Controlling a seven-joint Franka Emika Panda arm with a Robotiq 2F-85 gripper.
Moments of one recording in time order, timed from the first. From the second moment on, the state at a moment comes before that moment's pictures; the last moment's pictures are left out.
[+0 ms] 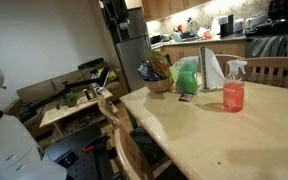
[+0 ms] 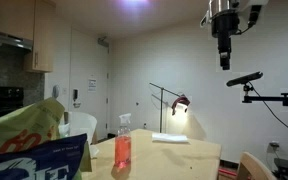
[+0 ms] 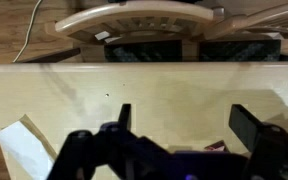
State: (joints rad) arm -0.01 -0.60 0.02 -2.51 -0.02 1.91 0.02
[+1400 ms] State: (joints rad) arm -0.06 -0.53 0.03 -2.56 -0.09 2.11 0.21
